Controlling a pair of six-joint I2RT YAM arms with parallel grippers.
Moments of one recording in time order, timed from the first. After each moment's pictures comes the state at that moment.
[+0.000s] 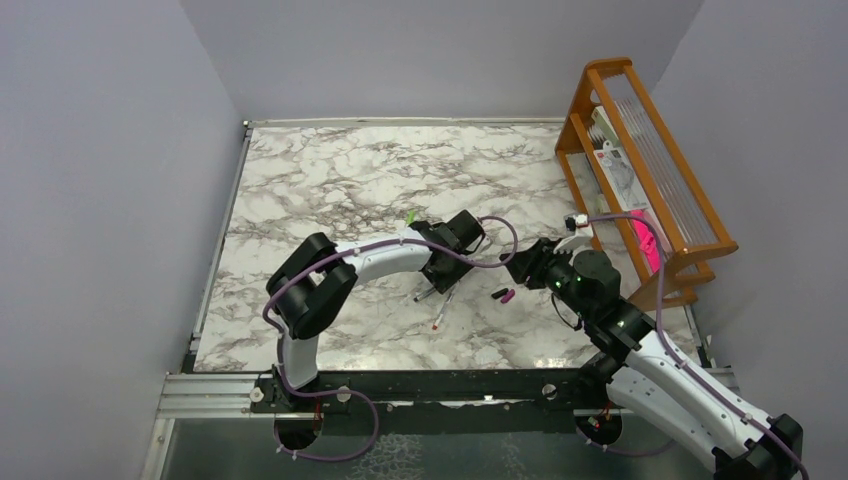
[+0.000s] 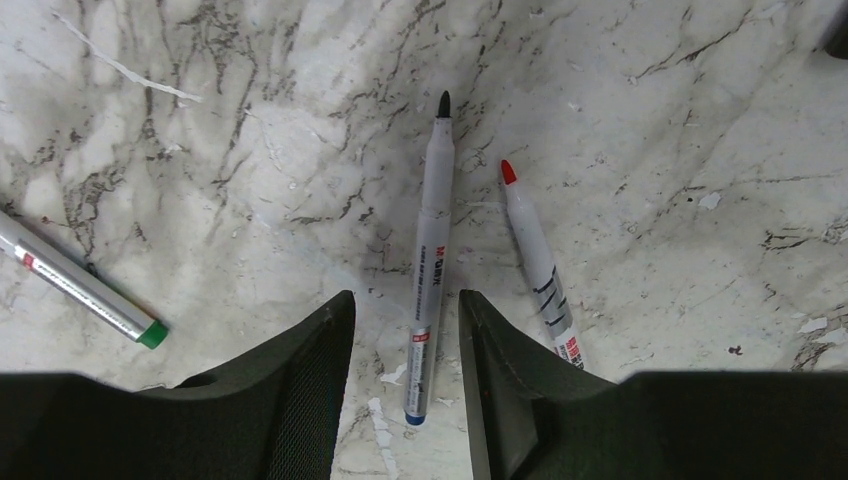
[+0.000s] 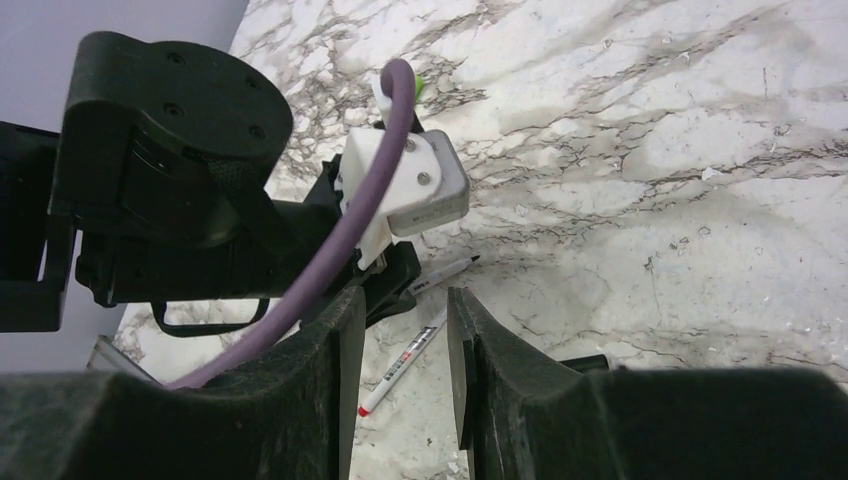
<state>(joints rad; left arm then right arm) -0.90 1.87 1.28 -0.62 -0.08 0.00 0.62 0.62 0.44 -0.06 0.08 0.62</state>
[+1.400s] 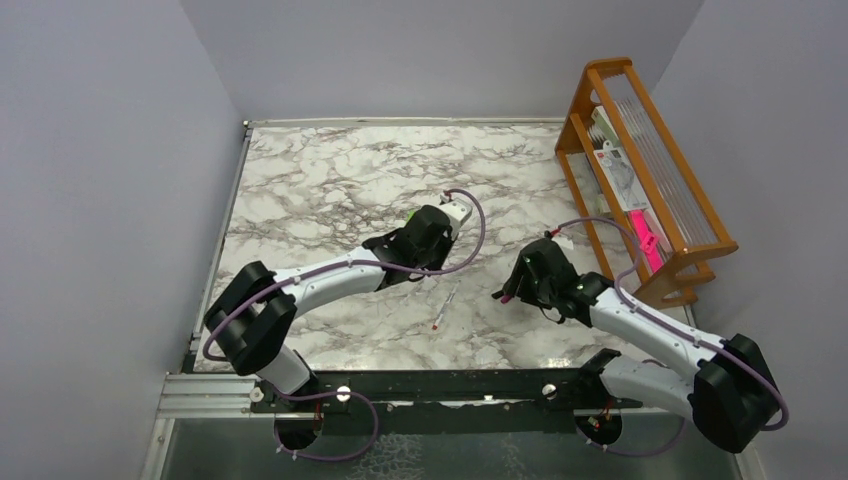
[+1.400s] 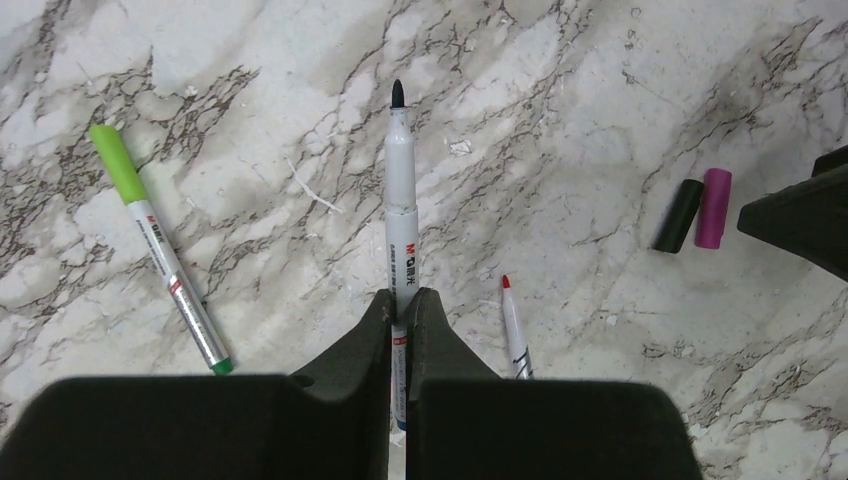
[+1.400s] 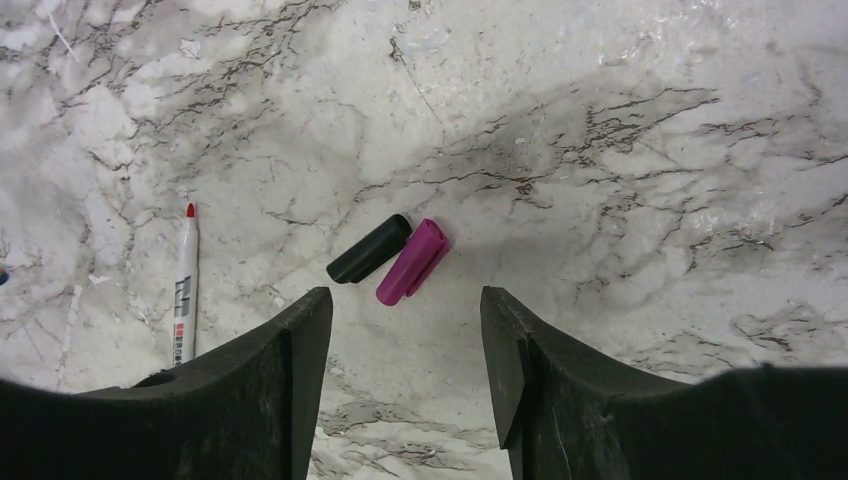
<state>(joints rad) -0.87 1.57 0.98 -0.12 -0.12 -0.15 0.62 1.03 0.52 -0.40 0.24 0.86</state>
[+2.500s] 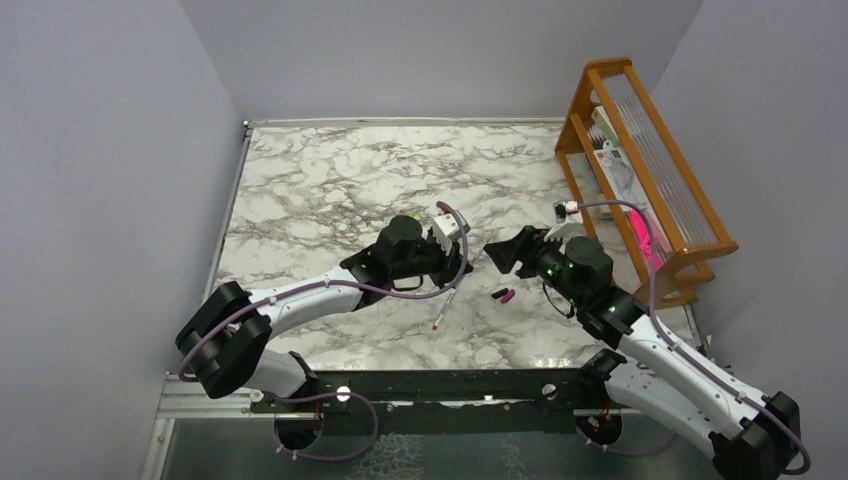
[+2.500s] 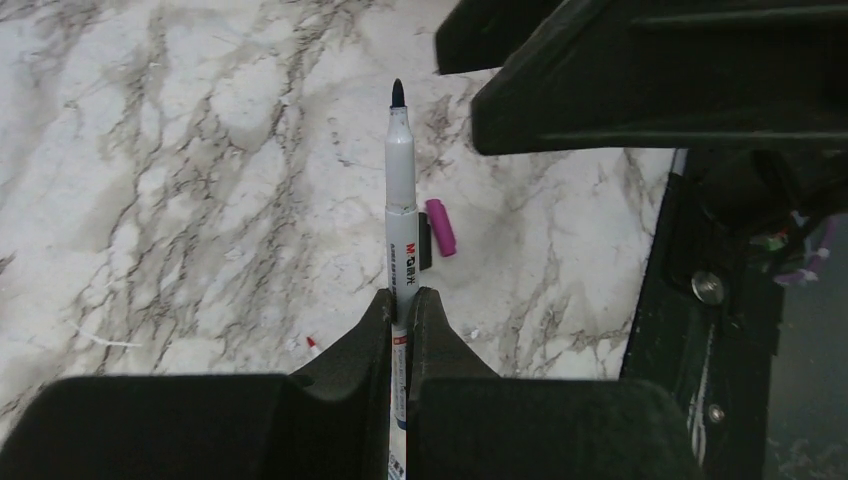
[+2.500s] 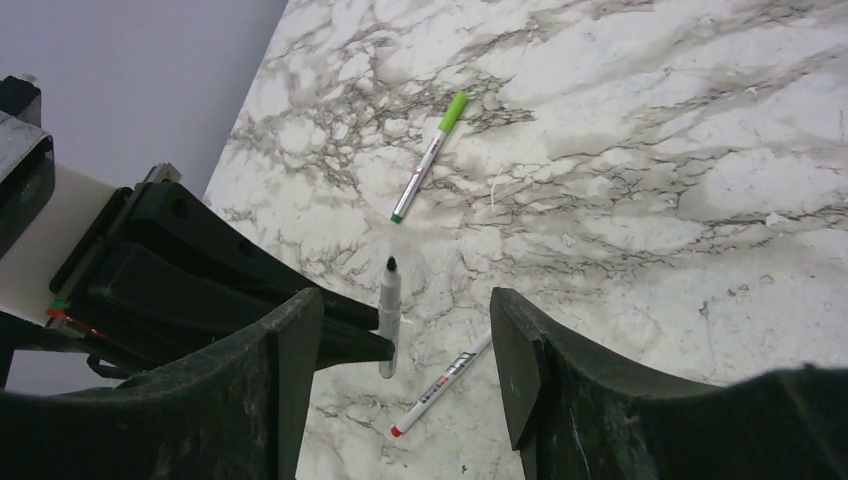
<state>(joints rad) -0.85 1.38 0.75 0.29 0.34 -0.15 0.63 0.74 0.52 0.01 0.06 0.63</state>
